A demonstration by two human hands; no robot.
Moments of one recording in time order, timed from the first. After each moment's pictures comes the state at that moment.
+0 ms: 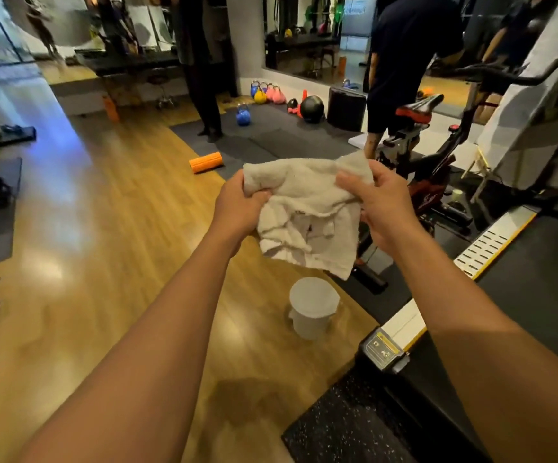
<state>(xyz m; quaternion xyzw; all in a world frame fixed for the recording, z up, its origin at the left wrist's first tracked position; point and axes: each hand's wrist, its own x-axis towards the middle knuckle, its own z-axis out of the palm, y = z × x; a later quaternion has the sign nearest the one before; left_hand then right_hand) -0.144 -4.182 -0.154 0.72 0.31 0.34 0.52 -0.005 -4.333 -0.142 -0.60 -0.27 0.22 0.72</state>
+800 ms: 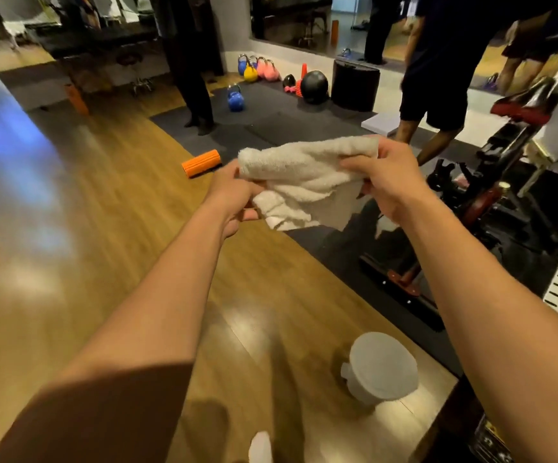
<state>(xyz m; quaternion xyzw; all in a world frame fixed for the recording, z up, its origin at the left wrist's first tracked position) 0.024 -3.712 -0.176 0.62 0.32 0.22 0.68 0.169 -3.879 -0.164 -0.66 -0.28 0.17 0.67</state>
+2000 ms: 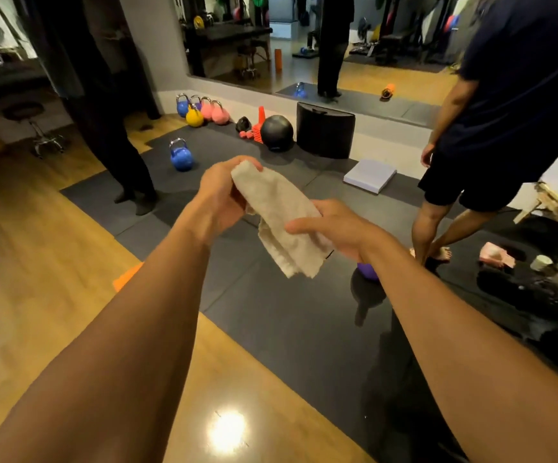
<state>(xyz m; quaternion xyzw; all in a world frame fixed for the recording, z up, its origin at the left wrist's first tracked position) 0.676 -3.024 -0.148 0.55 0.20 0.16 0.80 0.733 -3.211 -0.170 -0.72 -0.28 0.34 0.54</state>
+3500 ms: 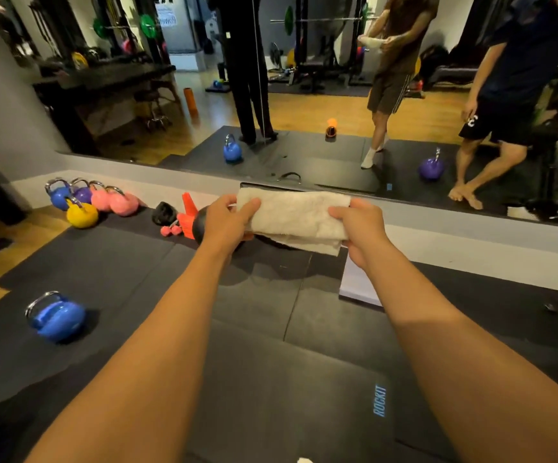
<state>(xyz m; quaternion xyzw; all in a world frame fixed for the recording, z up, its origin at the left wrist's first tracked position) 1.770 -2.500 -0.171 0.74 0.14 0.14 0.65 1.802 -2.695 -0.171 -0.67 0.08 0.03 0.74</state>
